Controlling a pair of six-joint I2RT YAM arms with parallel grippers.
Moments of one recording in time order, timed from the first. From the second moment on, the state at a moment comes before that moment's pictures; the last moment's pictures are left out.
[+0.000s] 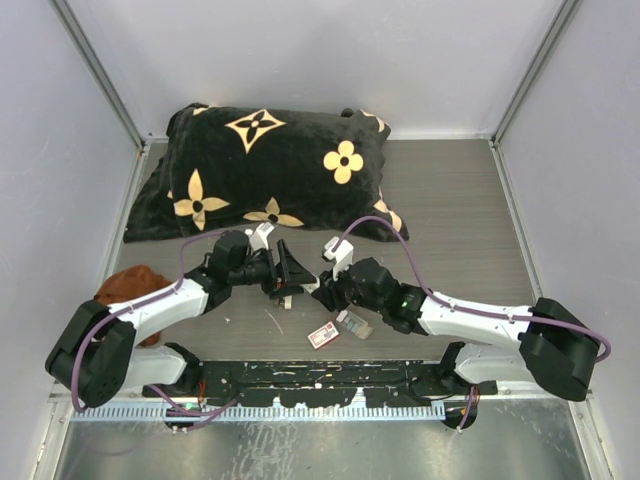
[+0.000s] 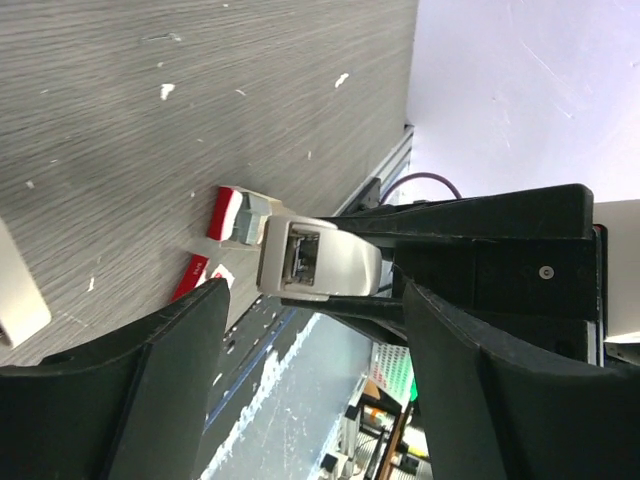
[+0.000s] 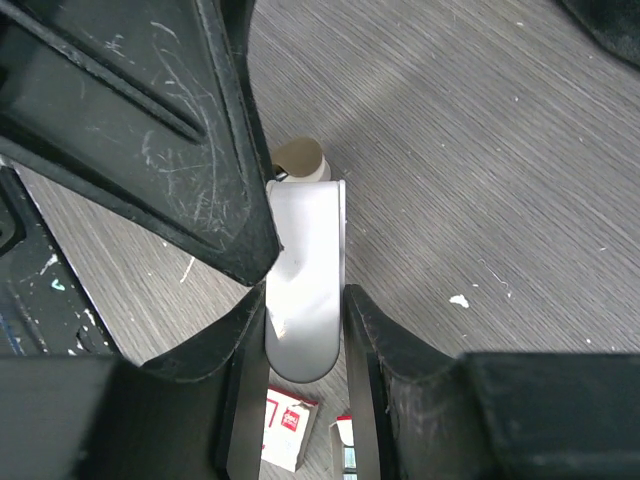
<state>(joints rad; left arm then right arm) -0.56 1.24 0.50 0.22 0.62 -1.09 0.99 1.19 0.52 0.23 0.01 0.24</state>
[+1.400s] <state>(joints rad) -0.59 1.19 0.51 0.37 0.87 -1.01 0.74 1.17 0.52 0.28 -0.80 0.55</state>
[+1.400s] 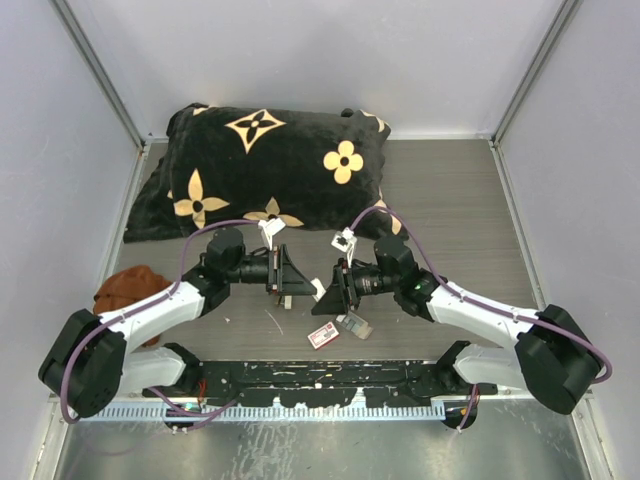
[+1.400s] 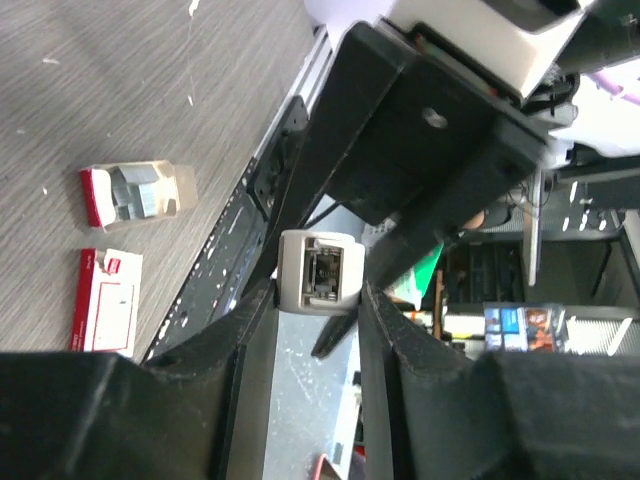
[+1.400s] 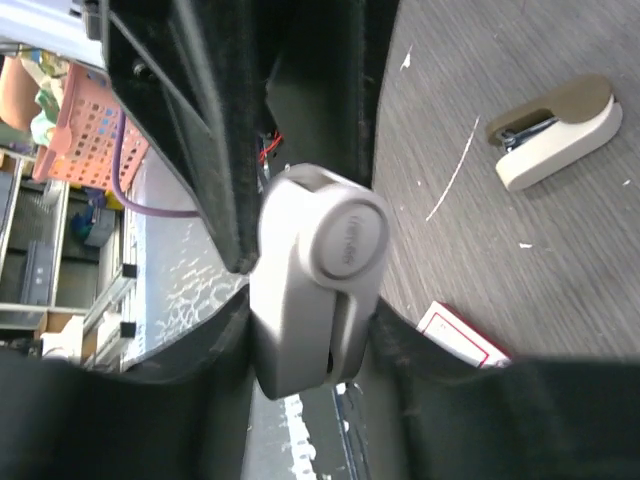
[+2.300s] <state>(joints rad) -0.60 1.45 0.71 0.08 0.53 -0.82 0.64 0.85 0.50 -0.05 -0.19 0.49</state>
